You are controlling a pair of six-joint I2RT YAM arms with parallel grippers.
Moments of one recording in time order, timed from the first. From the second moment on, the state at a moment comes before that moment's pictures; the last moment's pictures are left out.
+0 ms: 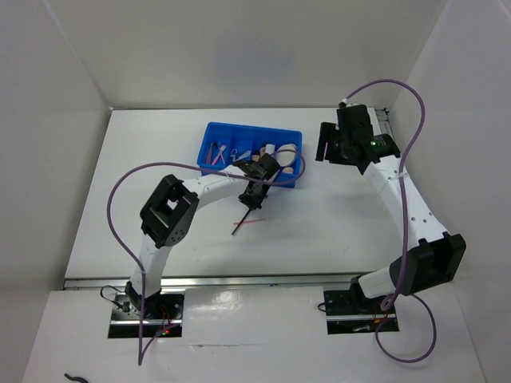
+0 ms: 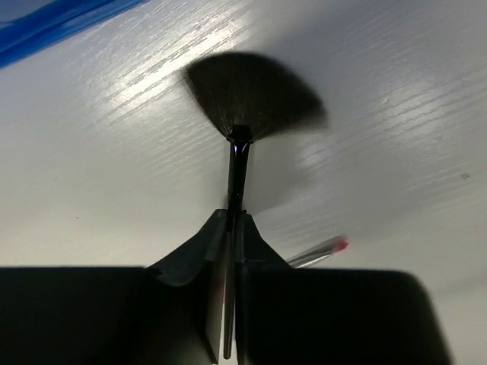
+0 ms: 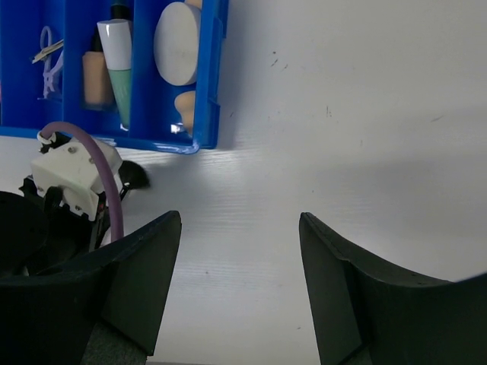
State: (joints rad) left arm -0.75 2.11 1.60 -0.72 -0.16 -0.27; right arm 0.26 1.40 1.46 -0.82 0.14 0.33
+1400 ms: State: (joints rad) left arm -0.79 1.89 1.42 -0.75 -0.02 -0.22; right arm 0.26 1.43 1.45 -0.82 0.14 0.33
